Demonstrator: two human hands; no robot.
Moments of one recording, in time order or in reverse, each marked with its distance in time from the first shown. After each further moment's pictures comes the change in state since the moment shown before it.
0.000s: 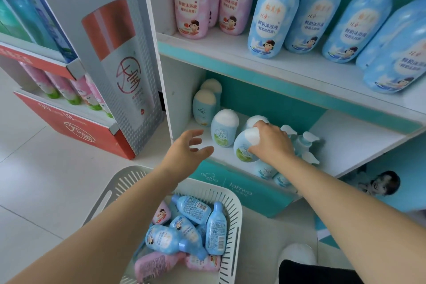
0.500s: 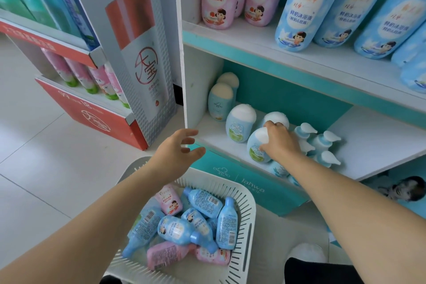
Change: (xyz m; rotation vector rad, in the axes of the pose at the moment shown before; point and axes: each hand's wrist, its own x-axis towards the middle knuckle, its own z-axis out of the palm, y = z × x) left_hand -0.017 -0.021 -0.045 0.142 0.024 -0.004; right_hand 0.020 -0.010 0.031 -0.071 -0.063 0.016
